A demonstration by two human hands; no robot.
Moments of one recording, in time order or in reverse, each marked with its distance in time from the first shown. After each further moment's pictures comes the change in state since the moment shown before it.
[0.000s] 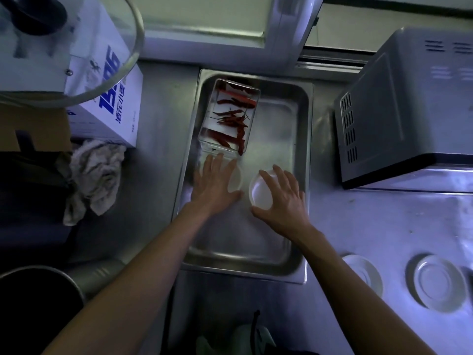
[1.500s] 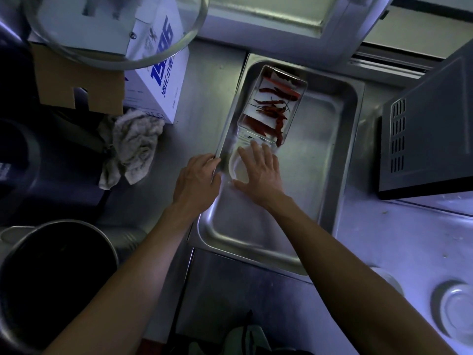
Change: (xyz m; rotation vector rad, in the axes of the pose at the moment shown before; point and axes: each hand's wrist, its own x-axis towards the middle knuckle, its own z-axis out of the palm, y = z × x) left_hand -0.071 -0.075 -0.019 -0.197 0.334 -0.102; right_hand 0.080 -0.073 0.080 -0.185 -0.063 -0.274
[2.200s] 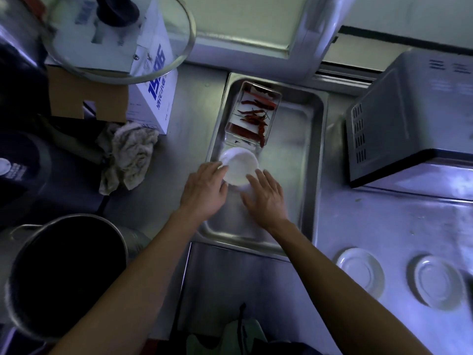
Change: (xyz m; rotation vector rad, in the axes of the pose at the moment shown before) left_hand -0.029 0.035 -0.008 0.084 -0.012 0.200; right_hand -0.096 -0.003 -0.013 0.082 0.124 0.127
